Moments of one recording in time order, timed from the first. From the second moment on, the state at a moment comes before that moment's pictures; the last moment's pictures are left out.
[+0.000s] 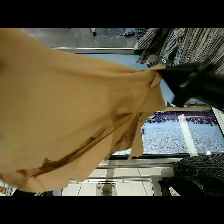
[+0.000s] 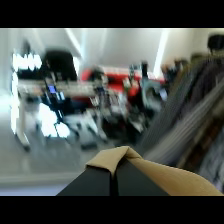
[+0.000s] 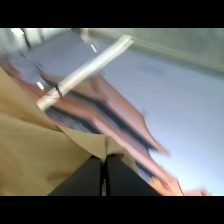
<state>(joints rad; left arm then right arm) 0.04 -0.79 1.33 -2.46 0.60 2.24 0.20 -0.79 1.35 -1.09 1.02 1.13</state>
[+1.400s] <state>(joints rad) -0.07 -1.22 0.79 -2.28 0.80 2.04 0.08 -1.14 1.07 -1.08 0.87 1.07</state>
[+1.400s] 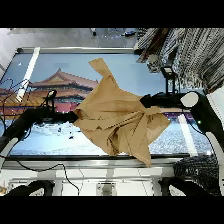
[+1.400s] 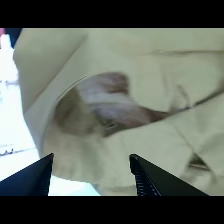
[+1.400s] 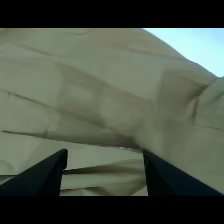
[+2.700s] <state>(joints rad) -0.17 -1.15 0.94 -2.20 0.69 2.16 0.51 -1.35 1.08 -0.92 0.51 0.59</state>
